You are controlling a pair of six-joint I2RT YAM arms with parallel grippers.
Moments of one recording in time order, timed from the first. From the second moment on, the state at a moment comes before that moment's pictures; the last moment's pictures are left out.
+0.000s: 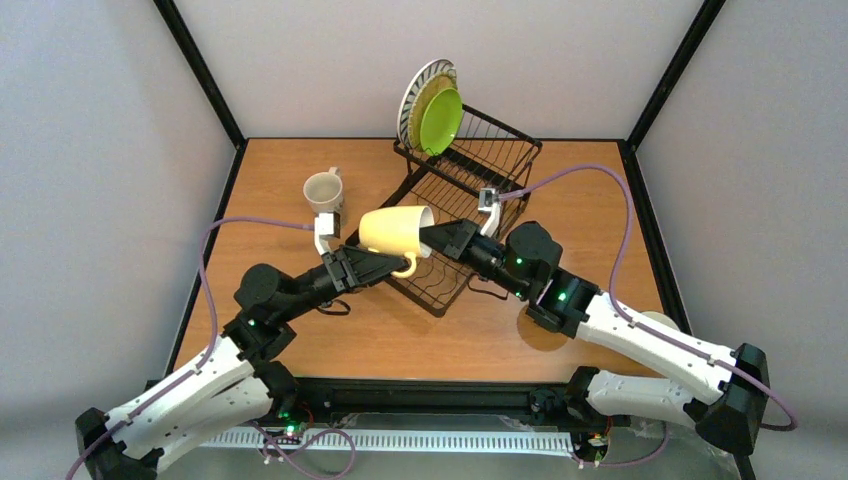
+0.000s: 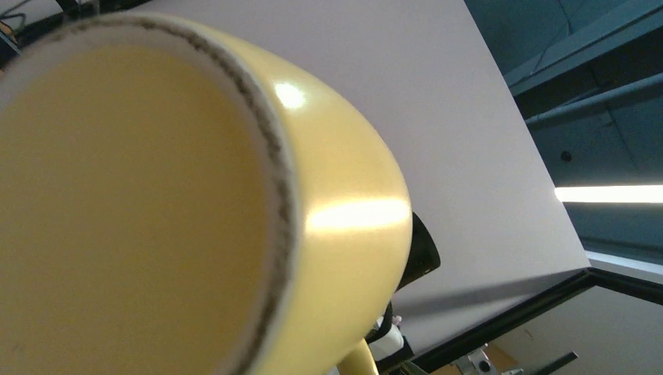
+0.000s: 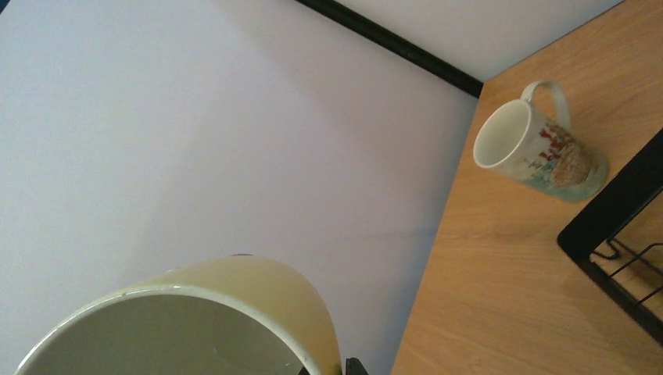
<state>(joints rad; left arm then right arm) -0.77 0.66 0.56 0.39 0.36 -1.32 0.95 1.03 0.88 0.16 0.01 1.08</state>
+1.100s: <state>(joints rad) -0.78 0.61 0.51 0.40 0.34 -1.48 0.95 1.08 0.82 0.30 -0.11 1.04</state>
